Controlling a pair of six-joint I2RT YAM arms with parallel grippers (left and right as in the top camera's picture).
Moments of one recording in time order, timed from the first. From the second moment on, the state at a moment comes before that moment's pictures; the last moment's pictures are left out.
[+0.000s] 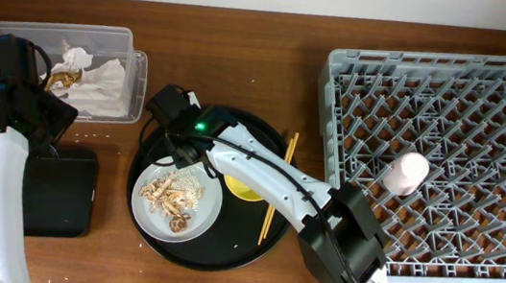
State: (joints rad) left arm 0.26 1.45 1.53 -1.38 -0.26 -0.86; right arm 0.88 2.23 1.92 -0.89 0.14 0.36
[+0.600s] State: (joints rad) left arm 0.26 1.45 1.53 -1.38 -0.26 -0.86; right arm 0.88 2.23 1.97 -0.99 0.15 0.39
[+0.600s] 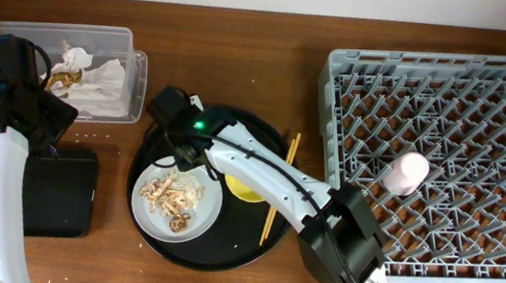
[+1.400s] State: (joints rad) left arm 0.26 1.45 1.53 -1.38 -0.26 -0.86; right arm -0.23 2.20 2.42 -1.69 -0.75 -0.10
